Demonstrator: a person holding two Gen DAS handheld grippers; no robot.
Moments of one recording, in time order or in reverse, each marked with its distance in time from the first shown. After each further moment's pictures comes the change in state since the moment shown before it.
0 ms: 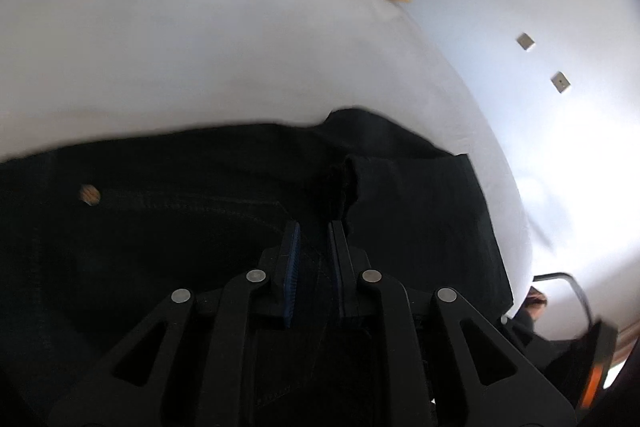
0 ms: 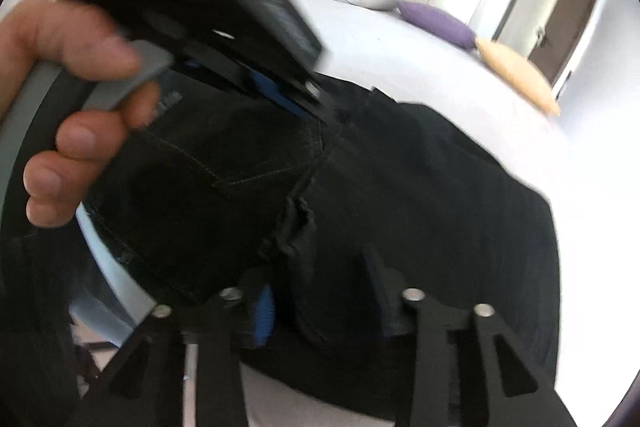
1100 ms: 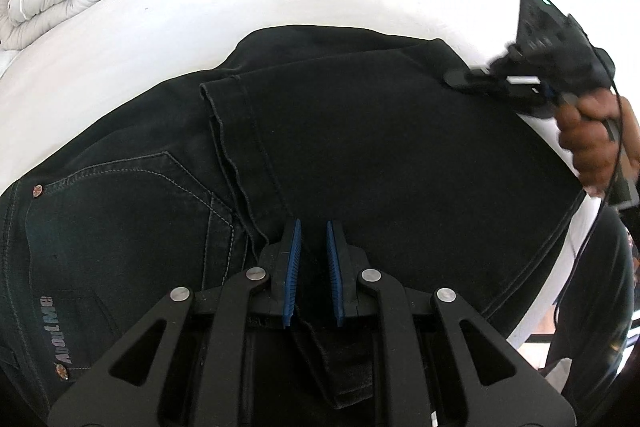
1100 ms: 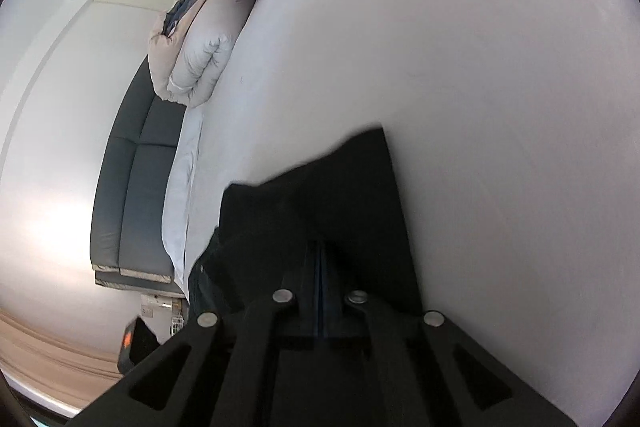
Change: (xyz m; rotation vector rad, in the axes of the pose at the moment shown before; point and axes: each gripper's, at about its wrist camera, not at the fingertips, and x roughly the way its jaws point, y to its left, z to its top) left arm 0.037 -0.082 -0.064 0.358 0.051 0.221; right arm 0.098 -0.297 -0.035 0.958 0.086 0.646
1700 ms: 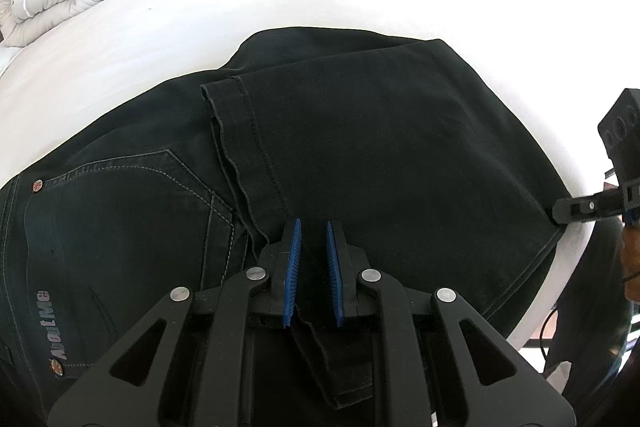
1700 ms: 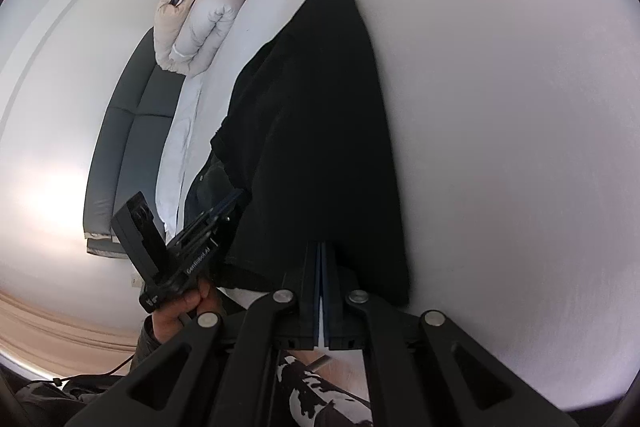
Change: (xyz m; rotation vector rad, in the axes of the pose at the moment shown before) left arm -0.003 0.007 -0.012 -0.010 -0.020 0.000; right arm -0.056 0.009 -0.139 -0.015 0.010 -0.043
